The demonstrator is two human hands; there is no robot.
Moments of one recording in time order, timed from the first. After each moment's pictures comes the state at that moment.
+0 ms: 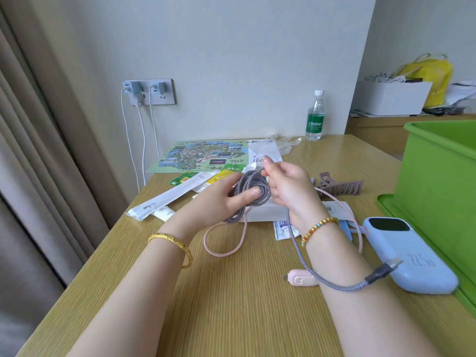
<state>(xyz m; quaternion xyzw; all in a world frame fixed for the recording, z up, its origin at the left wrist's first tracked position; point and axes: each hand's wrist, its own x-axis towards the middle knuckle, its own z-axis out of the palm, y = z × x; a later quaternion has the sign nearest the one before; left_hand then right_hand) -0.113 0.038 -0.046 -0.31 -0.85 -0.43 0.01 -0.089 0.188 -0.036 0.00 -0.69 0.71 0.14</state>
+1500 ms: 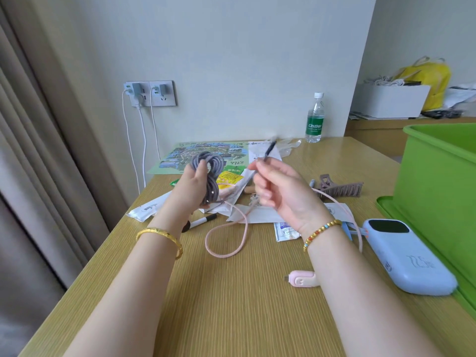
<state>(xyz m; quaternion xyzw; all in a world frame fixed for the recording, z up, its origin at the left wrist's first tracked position) -0.140 0.017 -0.038 0.01 -0.83 -0.55 0.06 -0.082 0.189 -0.032 0.18 -0.57 0.80 0.00</state>
